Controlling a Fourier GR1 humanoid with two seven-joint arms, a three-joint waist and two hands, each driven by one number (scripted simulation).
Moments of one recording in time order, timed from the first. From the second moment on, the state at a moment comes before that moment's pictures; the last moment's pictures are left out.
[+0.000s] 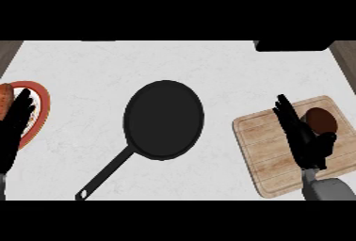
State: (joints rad) left arm -0.02 0.61 -0.06 -1.53 0.19 0.23 0.13; right arm -0.11 -0.35 0.17 -1.36 -0.25 -0.12 -0.09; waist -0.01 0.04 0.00
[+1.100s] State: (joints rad) left arm 0.01 0.45 -0.25 -1.56 0.07 0.24 0.11; right arm -0.37 -0.99 -0.03 -0.86 -0.14 0.46 -0.20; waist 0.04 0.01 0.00
